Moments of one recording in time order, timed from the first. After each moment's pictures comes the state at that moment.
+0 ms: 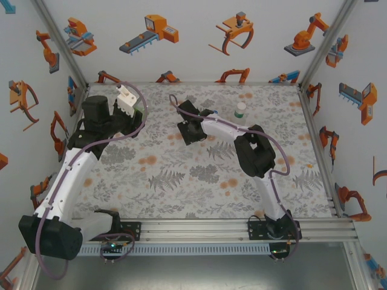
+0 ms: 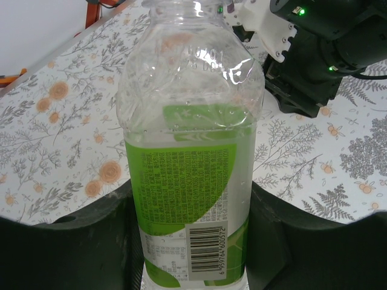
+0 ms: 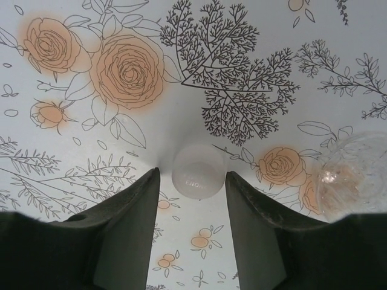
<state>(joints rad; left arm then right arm) -0.23 1.14 1.09 -0.42 0.34 0.35 0.71 2.25 1.78 -0.63 0.06 0.19</state>
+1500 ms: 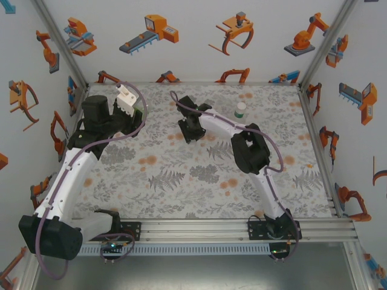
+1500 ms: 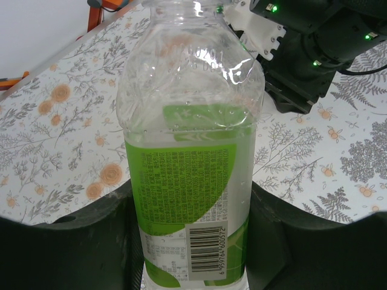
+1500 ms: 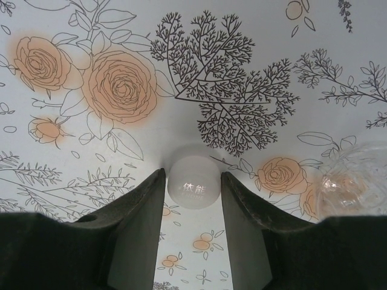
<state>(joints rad) -0.23 1.14 1.09 -0.41 0.34 0.35 0.70 2.35 1.97 -0.80 0.03 0.21</state>
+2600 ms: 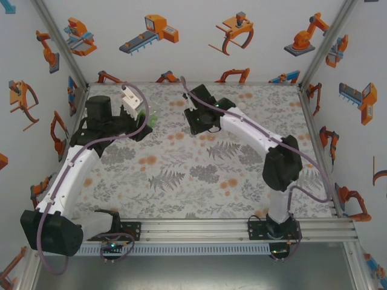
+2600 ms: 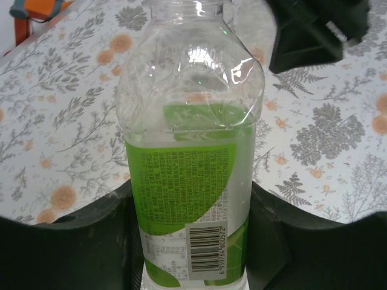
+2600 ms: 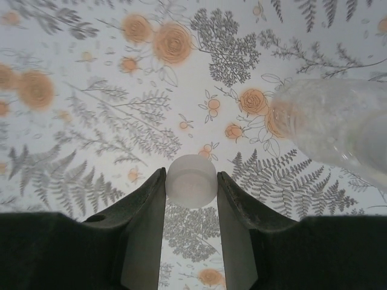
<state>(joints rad) -0.24 1.17 1.09 -0.45 0.55 0.36 0.70 1.88 1.72 -0.76 0.00 0.16</state>
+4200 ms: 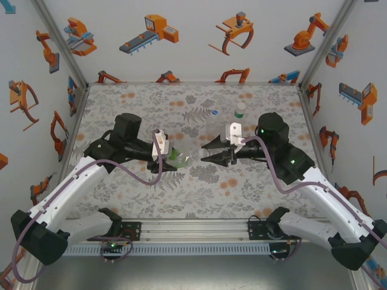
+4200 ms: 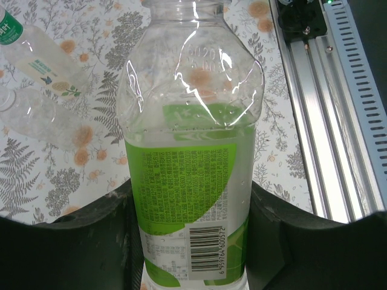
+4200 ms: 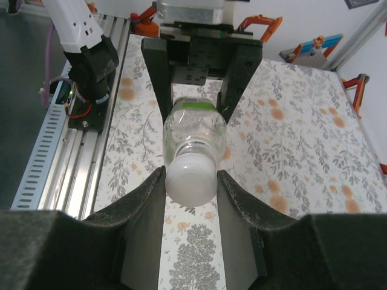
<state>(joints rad) -0.60 1.09 1.03 -0.65 0.89 0.81 0.71 0.97 1.09 -0.32 -0.84 -0.42</state>
